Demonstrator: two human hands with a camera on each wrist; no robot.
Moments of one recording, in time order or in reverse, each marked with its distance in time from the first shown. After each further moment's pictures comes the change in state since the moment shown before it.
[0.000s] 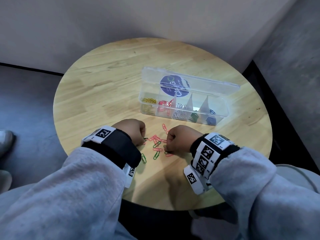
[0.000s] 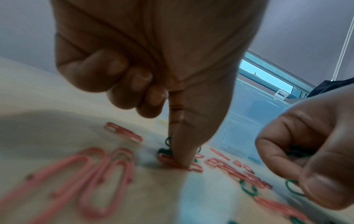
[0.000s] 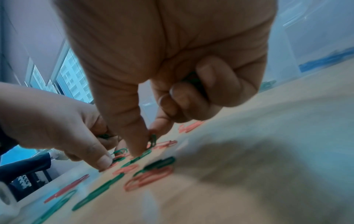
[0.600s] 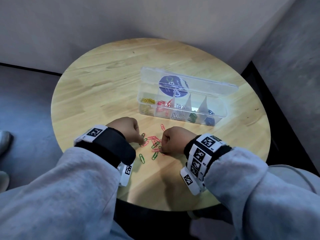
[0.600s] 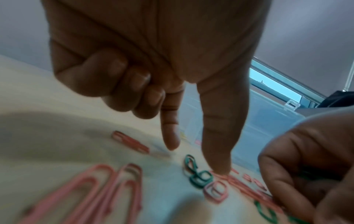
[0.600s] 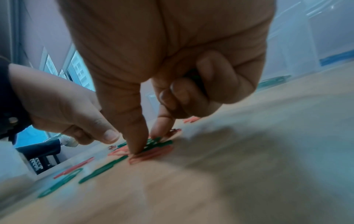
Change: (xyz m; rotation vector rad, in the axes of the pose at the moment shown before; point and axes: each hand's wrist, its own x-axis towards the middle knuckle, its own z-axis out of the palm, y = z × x) left_hand 0.006 -0.010 -0.002 -0.200 -0.027 -0.077; right_hand 0.005 -0.006 0.005 -0.056 -0.009 -0.044
